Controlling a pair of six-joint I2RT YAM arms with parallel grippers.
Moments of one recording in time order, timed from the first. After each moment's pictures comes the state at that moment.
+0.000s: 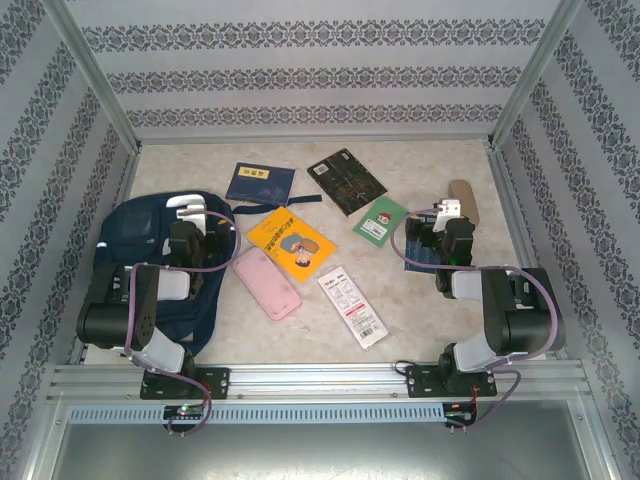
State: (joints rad) left arm 0.01 1.56 0.41 0.73 -0.10 -0.02; right arm -0.01 1.51 0.39 0.76 -0.01 0.03
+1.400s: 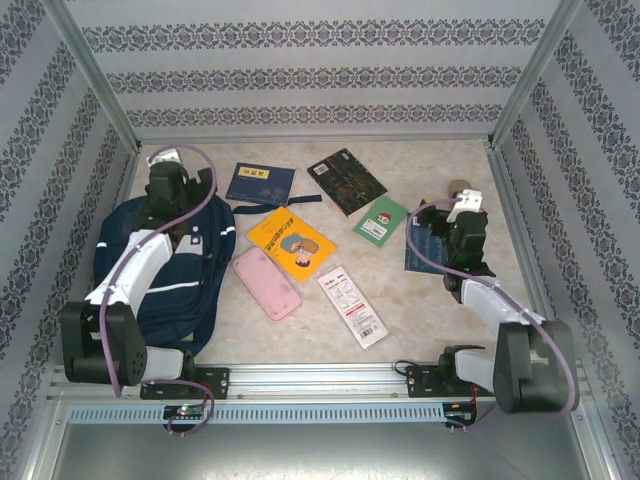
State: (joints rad) left arm 0.01 1.34 1.00 -0.15 -0.20 -0.28; right arm 0.00 1.16 0.48 0.43 0.13 0.19
